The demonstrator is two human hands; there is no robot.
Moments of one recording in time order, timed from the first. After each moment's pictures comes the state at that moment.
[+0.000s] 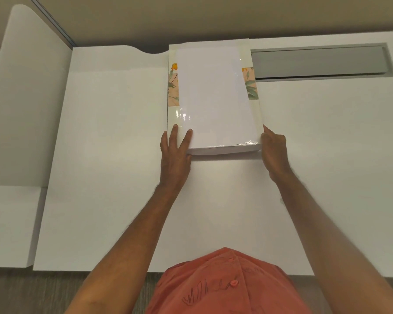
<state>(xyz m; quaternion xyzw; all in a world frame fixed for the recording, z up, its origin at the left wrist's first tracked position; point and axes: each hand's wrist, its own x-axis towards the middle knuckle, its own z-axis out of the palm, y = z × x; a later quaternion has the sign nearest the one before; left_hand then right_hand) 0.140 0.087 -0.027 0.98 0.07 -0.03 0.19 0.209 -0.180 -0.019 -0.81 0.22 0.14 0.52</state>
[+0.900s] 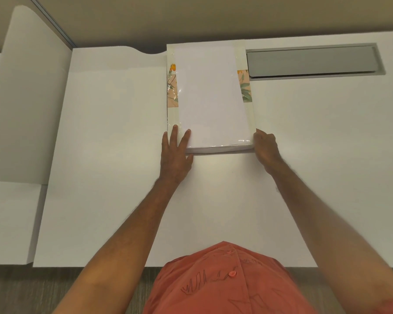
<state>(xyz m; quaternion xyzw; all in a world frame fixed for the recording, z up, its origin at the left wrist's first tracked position) 0.137 0.089 -0.033 0.98 0.05 -0.09 0.17 0.208 -0.178 -0.023 -0.87 0.18 0.19 0.41</state>
